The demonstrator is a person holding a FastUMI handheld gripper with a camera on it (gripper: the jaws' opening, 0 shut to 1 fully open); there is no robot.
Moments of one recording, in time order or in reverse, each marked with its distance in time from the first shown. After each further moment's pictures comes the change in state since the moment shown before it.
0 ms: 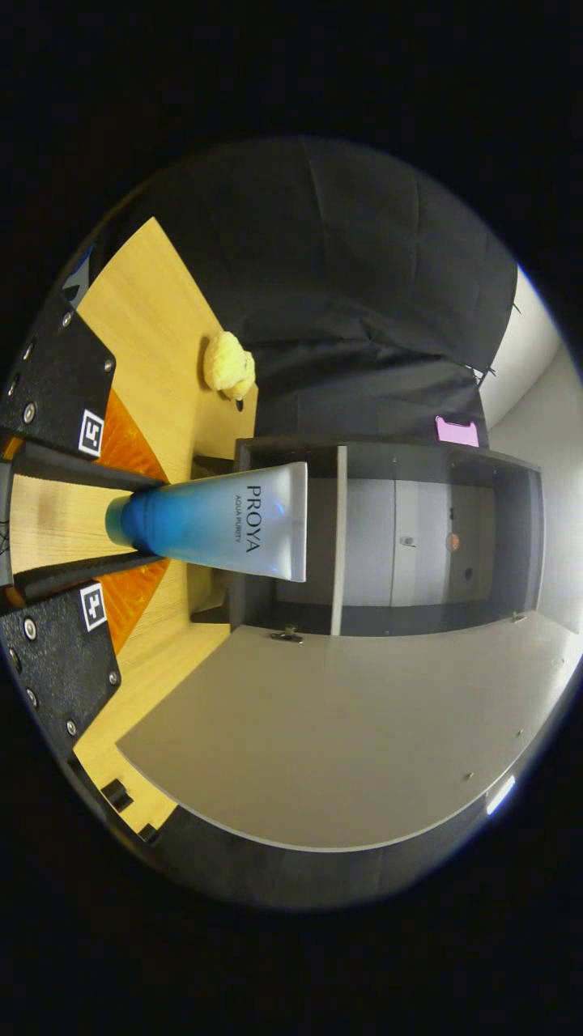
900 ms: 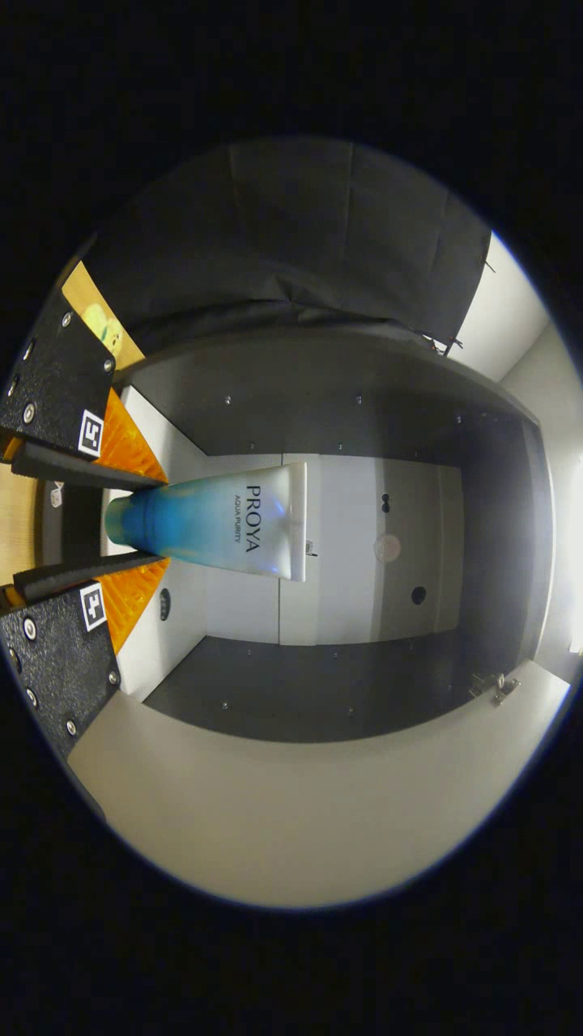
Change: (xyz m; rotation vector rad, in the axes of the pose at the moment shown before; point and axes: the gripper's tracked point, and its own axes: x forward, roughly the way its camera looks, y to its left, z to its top) arm 0.256 -0.019 0.253 0.000 -0.157 0.016
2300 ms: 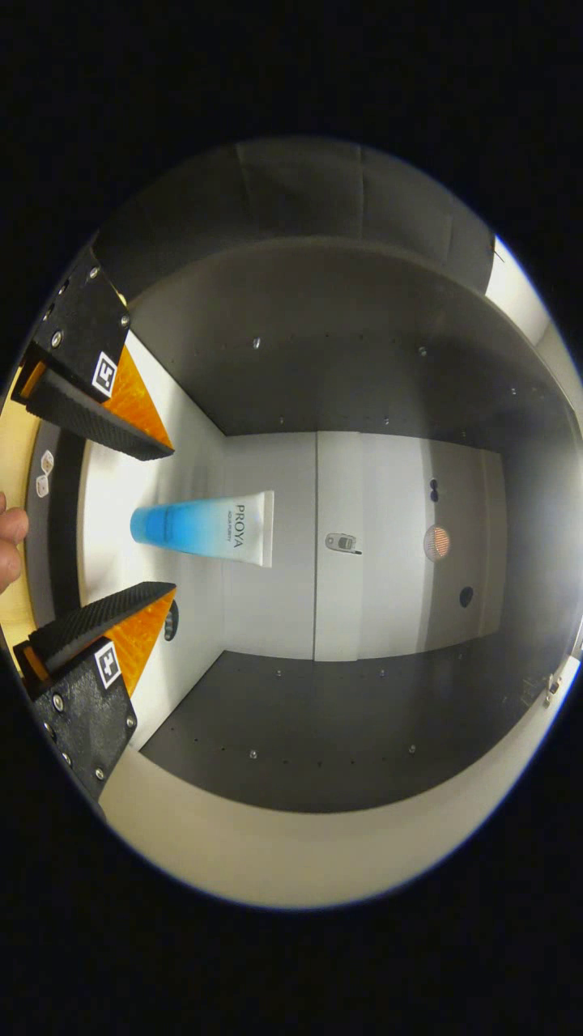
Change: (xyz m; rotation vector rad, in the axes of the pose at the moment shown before) arm 0.018 -0.004 -0.037 0.037 0.066 0.011
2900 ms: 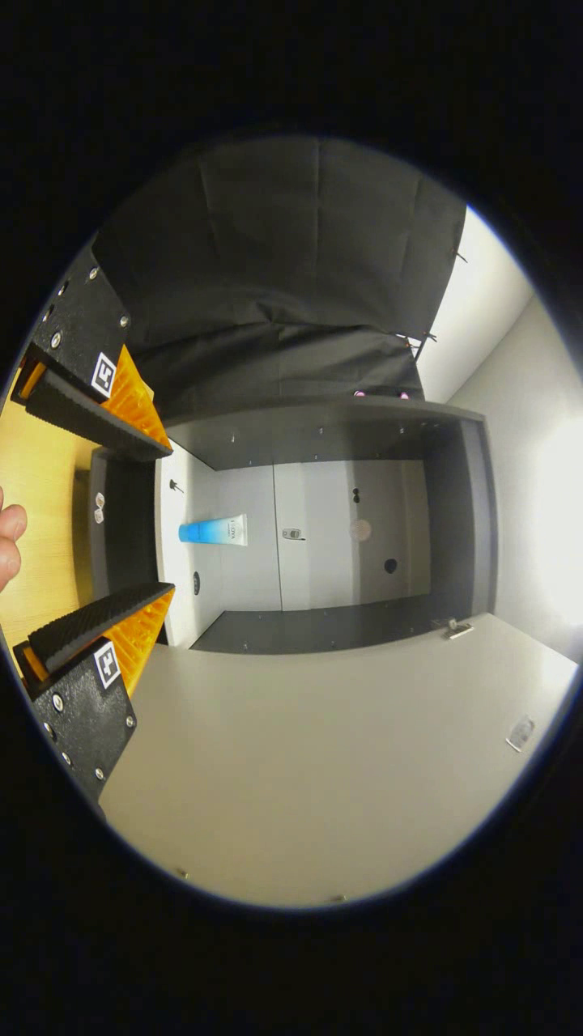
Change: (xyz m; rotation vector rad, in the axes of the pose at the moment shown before) arm -0.251 0.020 0.043 0.063 -0.068 -0.011
